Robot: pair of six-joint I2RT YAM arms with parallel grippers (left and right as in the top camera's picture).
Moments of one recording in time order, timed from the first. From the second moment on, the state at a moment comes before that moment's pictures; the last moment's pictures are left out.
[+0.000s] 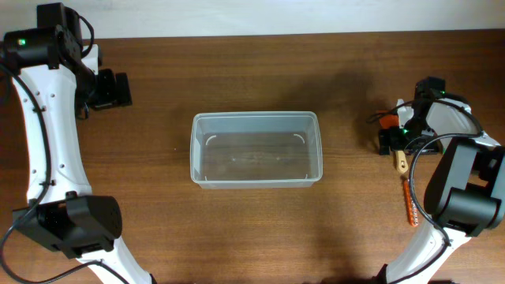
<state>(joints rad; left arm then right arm) 0.17 1.98 2.24 -1.61 -0.04 -0.04 -0.30 2.08 1.44 -0.90 0.05 -0.27</state>
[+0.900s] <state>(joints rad) 0.17 1.98 2.24 -1.61 -0.04 -0.04 -0.30 2.08 1.44 -0.90 0.04 -0.27</state>
